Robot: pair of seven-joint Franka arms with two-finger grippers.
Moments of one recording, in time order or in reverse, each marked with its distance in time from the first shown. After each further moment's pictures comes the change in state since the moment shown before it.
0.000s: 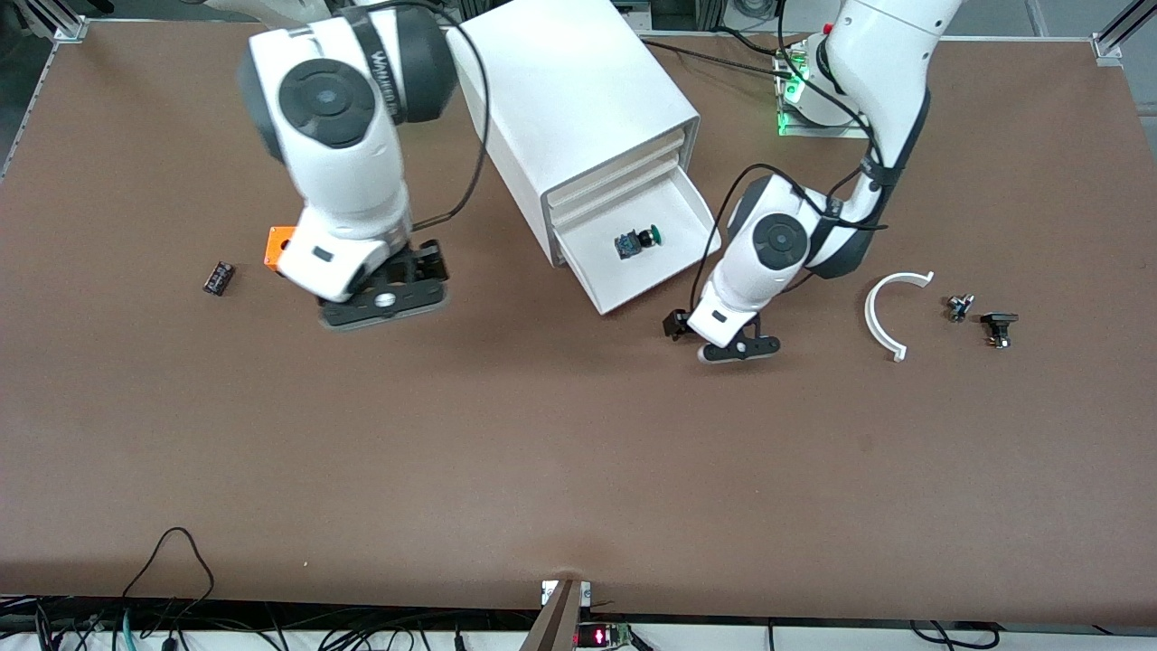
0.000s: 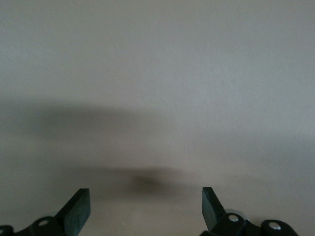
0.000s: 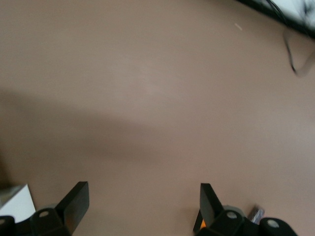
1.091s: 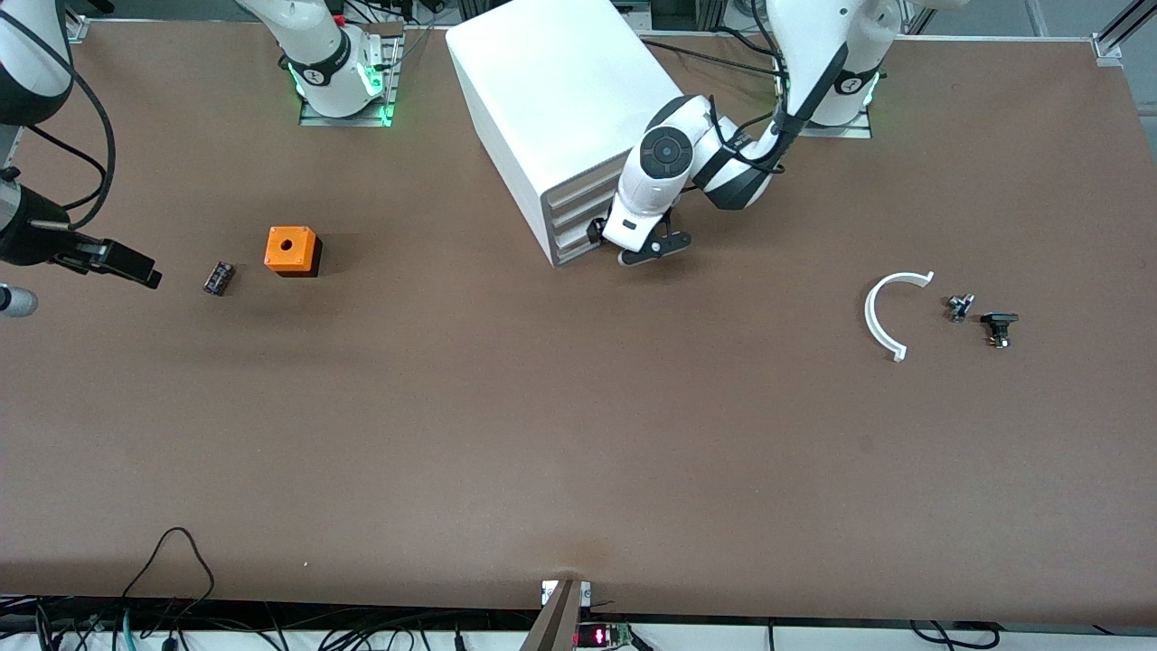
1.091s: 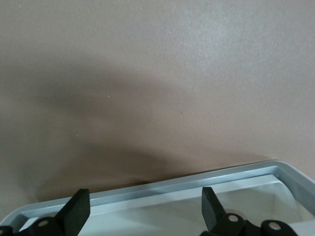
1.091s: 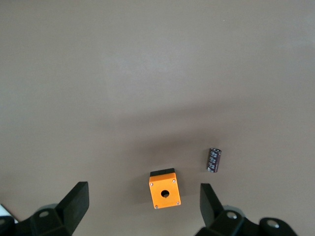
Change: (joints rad) left arm -0.038 -0.075 -0.275 -0.154 0.000 -0.038 -0.495; right arm -0.607 -0.289 0.136 -0.294 0.114 0.010 -0.128
